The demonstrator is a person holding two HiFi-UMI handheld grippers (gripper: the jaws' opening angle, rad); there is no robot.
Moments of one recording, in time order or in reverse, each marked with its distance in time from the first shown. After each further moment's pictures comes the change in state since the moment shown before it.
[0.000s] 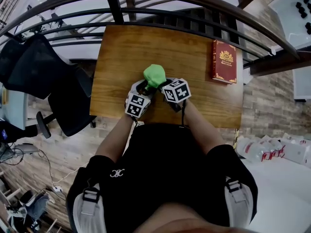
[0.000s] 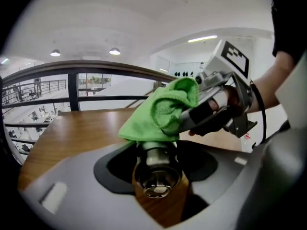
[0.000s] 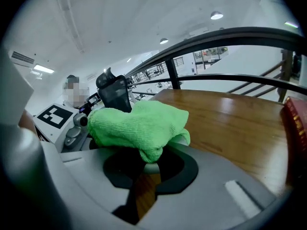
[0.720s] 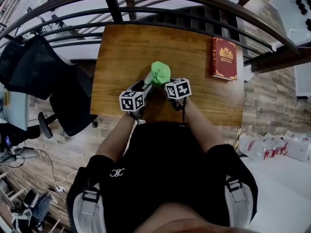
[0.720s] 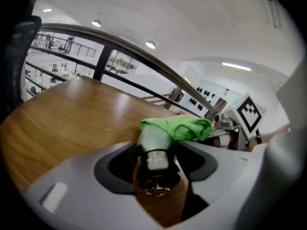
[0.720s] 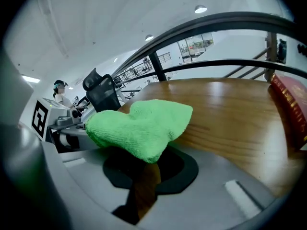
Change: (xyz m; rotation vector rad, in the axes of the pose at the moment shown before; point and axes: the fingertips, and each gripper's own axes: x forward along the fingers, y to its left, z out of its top) left arm -0.007 0.018 -0.014 -0.476 -0.010 0.026; right arm 0.005 -0.036 -0.036 0.138 0.035 -0.077
